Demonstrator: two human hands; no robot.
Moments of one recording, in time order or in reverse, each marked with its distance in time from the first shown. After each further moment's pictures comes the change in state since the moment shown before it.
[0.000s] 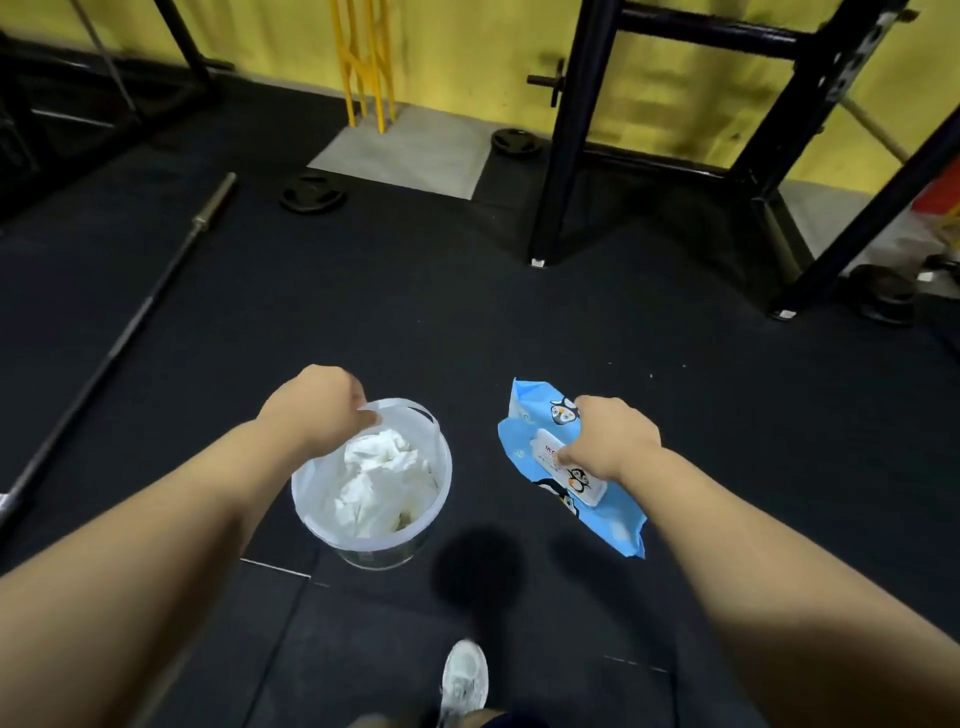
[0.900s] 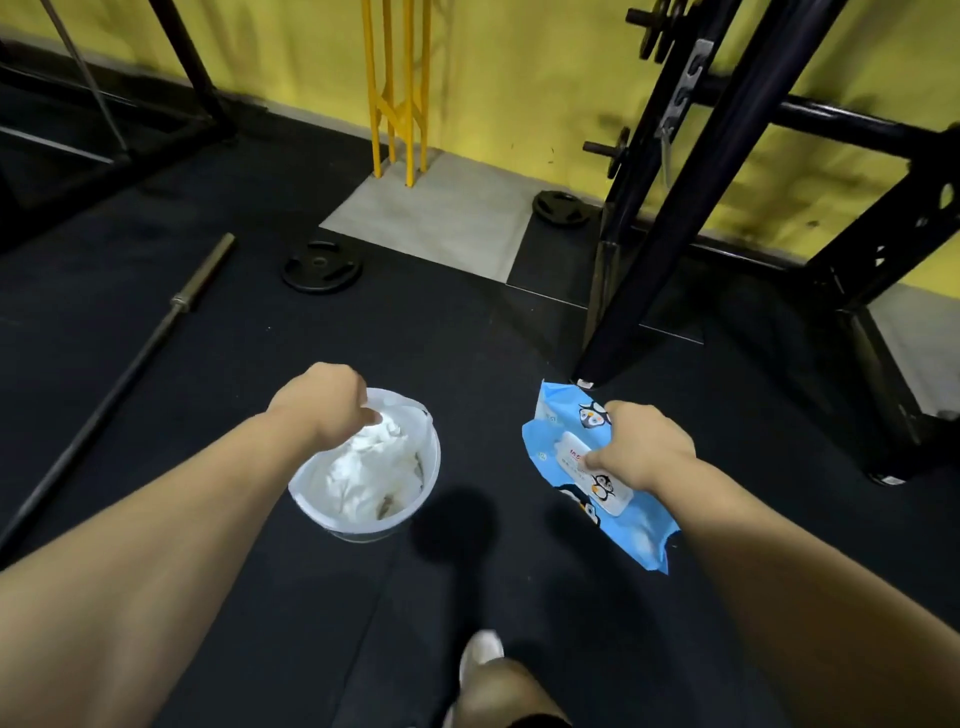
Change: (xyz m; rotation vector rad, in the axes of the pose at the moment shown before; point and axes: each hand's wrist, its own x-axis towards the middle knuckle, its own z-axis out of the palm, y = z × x) left_hand 0.601 -0.028 -0.213 -0.001 -0.026 -0.046; right_hand 0.574 -0.155 -0.237 0.005 0.018 -0.001
